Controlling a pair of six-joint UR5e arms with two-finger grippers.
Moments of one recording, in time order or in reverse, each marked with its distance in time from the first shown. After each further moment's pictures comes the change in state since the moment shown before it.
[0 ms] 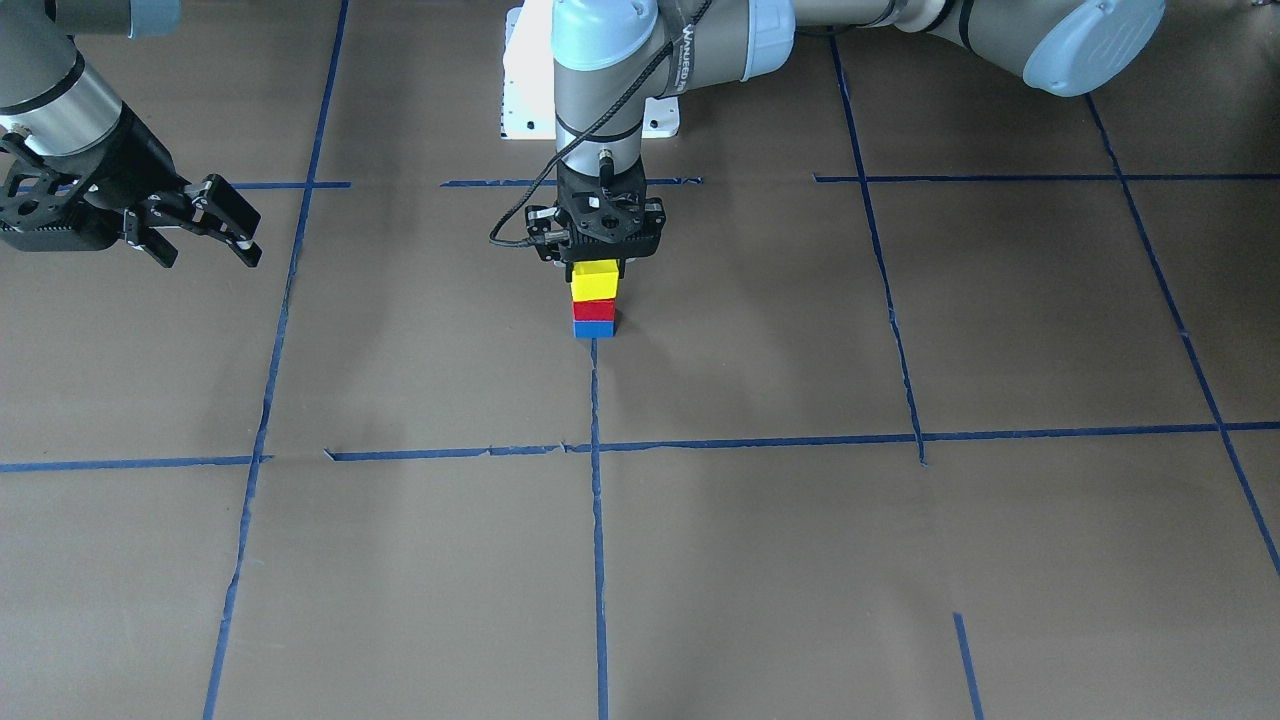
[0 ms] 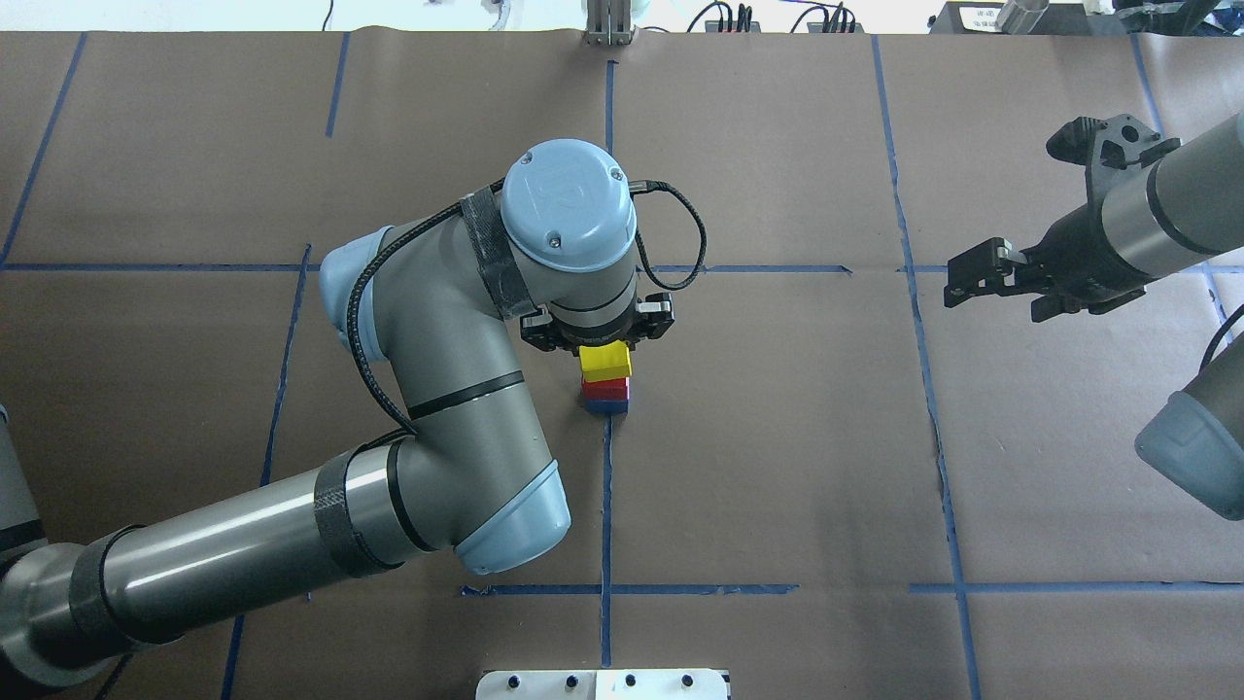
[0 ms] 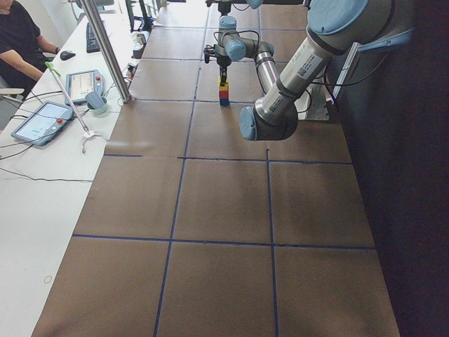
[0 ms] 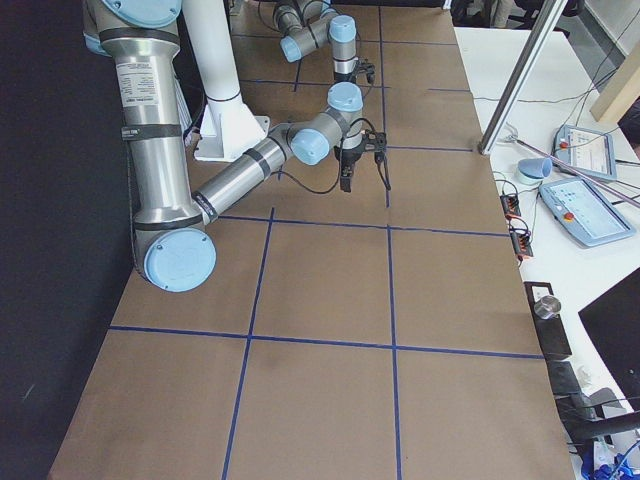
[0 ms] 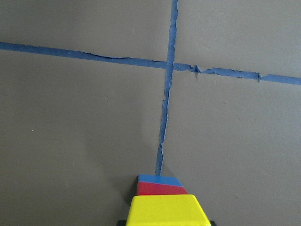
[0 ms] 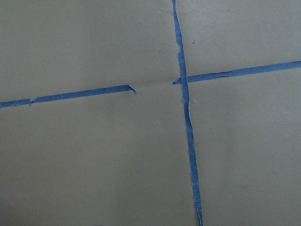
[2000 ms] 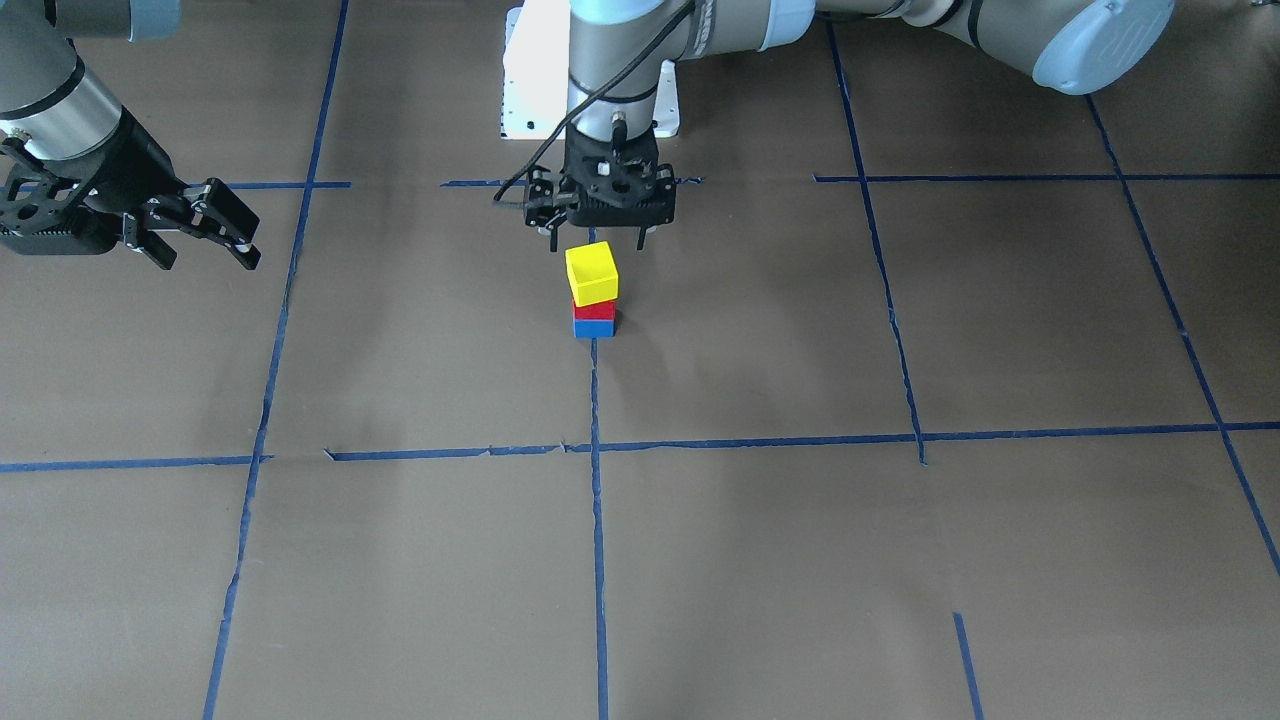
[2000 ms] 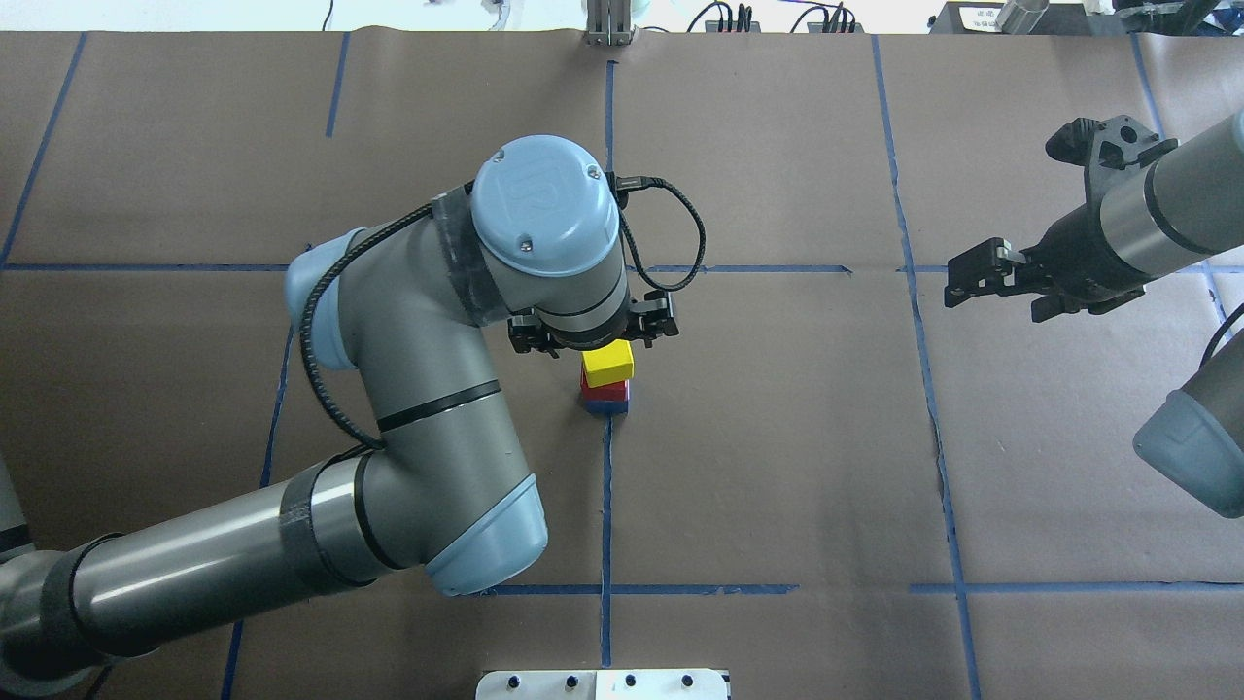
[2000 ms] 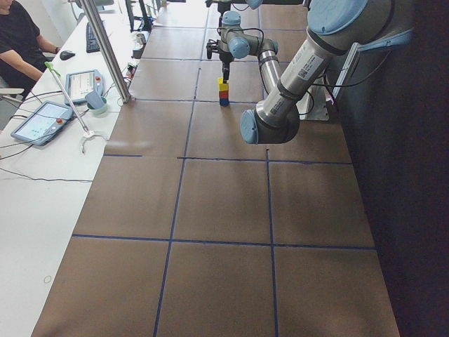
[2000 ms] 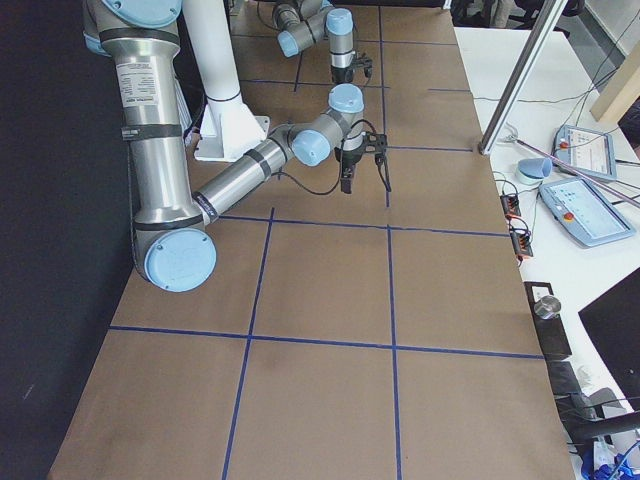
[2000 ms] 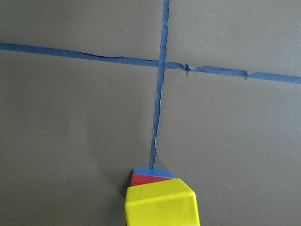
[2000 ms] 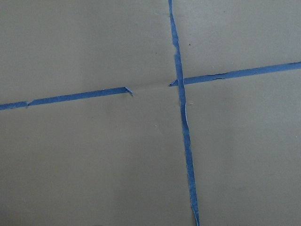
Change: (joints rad) left arm -0.013 0.103 -0.224 0.029 -0.004 0.007; right arm 0.016 -0.002 -0.004 -0.003 0.004 -0.007
